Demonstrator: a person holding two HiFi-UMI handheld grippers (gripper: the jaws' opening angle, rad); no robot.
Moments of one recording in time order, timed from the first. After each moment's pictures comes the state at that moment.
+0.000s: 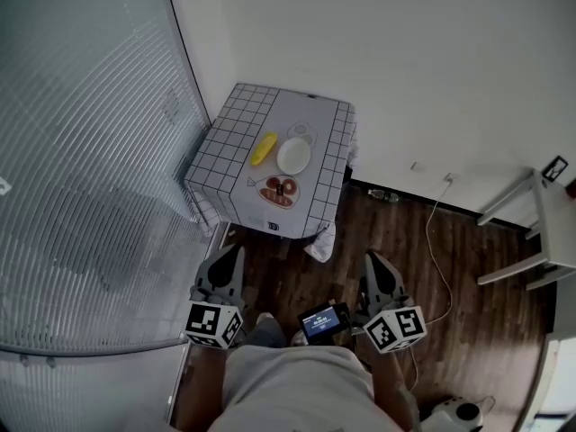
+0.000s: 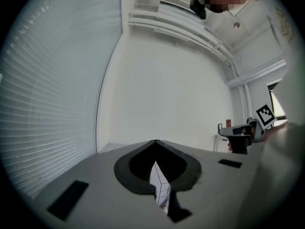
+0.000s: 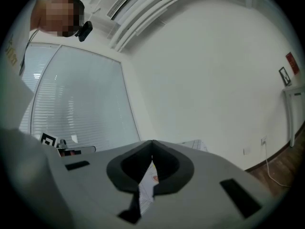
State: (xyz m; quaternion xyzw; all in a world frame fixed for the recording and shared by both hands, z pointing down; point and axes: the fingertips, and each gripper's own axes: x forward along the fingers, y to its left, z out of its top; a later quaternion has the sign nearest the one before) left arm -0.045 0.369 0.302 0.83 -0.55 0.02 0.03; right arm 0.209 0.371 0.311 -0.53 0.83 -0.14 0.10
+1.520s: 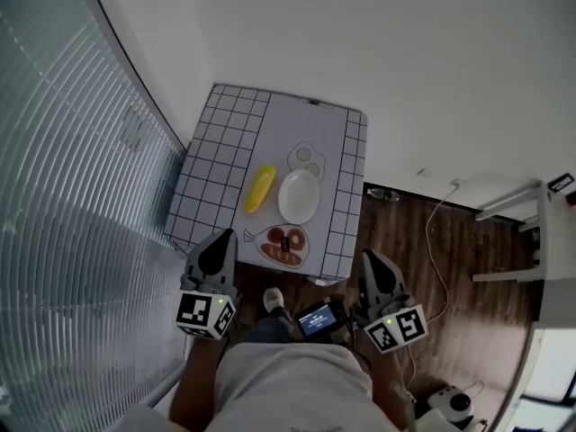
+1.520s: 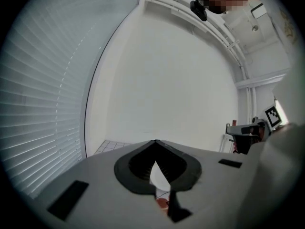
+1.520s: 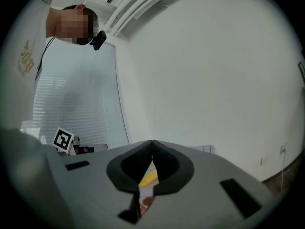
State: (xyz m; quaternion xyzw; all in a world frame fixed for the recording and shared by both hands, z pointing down) left arm -0.114 0.075 0.346 0.85 -0.52 0.04 0.09; right arm 0.133 0.121 0.328 -0.52 0.84 -0.12 0.06
